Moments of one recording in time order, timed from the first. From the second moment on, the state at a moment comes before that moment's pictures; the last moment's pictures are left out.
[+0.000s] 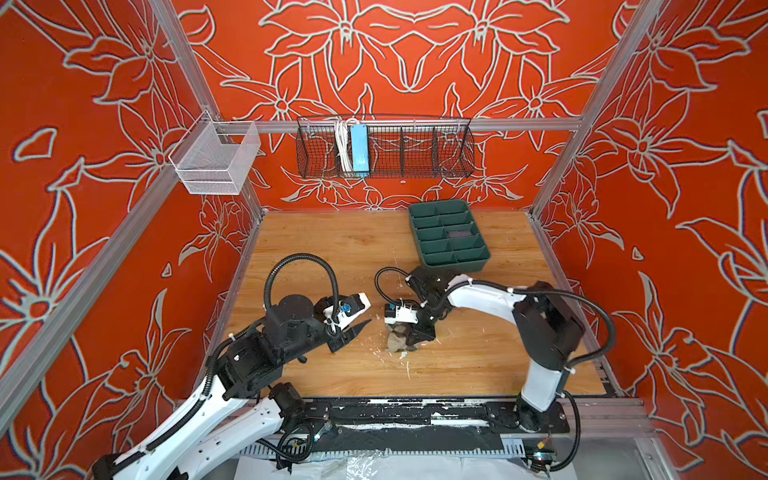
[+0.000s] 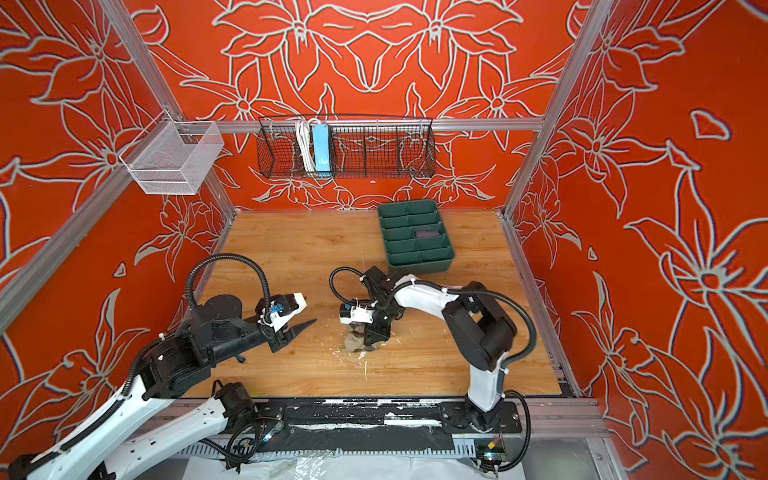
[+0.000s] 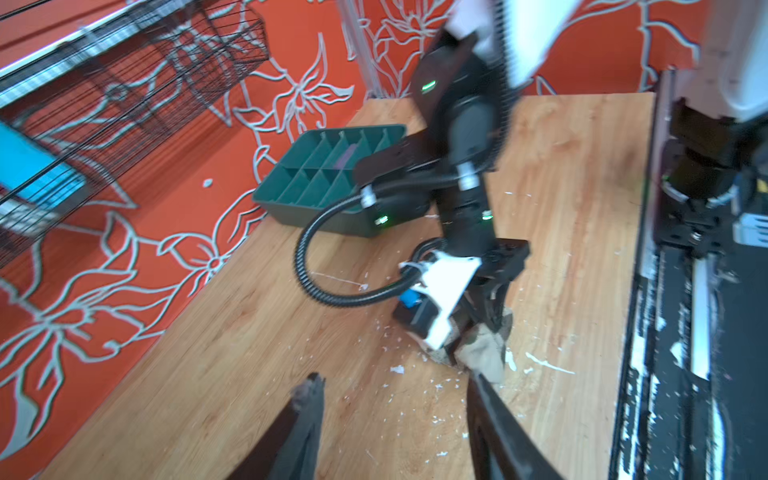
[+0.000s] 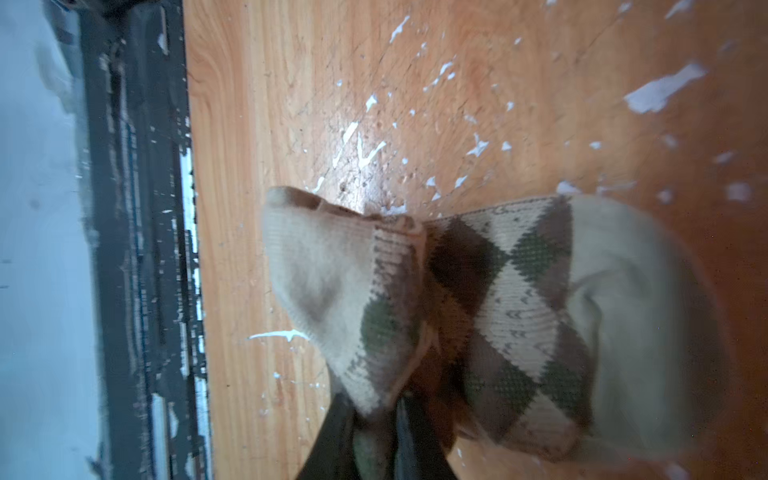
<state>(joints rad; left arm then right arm) -0.75 0.65 0.87 -0.64 0.10 0.39 0.72 1.88 1.23 -0.88 -0.60 -0.64</state>
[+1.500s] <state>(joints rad) -1.11 1.66 0.91 -0.47 -0.39 0.46 0.35 1.18 0.92 -0.44 -0.48 -0.32</state>
